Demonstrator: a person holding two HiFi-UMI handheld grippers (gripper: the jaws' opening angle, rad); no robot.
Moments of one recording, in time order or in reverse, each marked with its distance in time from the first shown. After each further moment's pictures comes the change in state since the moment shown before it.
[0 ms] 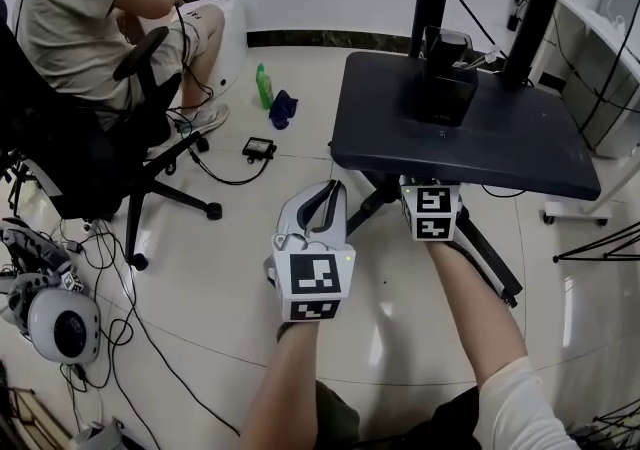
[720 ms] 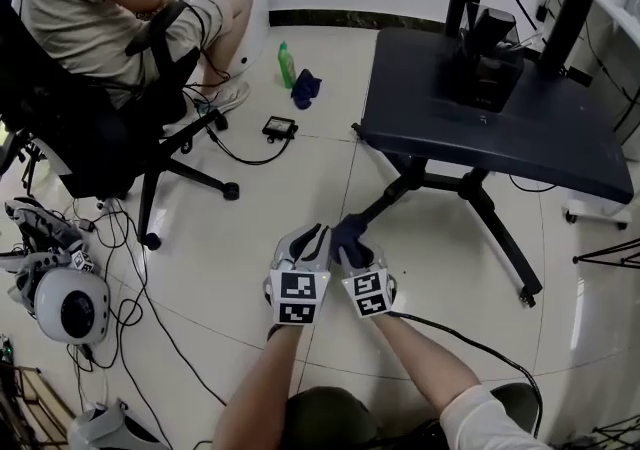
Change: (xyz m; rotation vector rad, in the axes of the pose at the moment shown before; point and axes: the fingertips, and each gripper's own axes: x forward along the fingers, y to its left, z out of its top) left arm -0.015 0.013 -0.232 -0.071 0.263 -0.018; right arm -0.039 0.253 -0.266 0.119 0.273 0.372
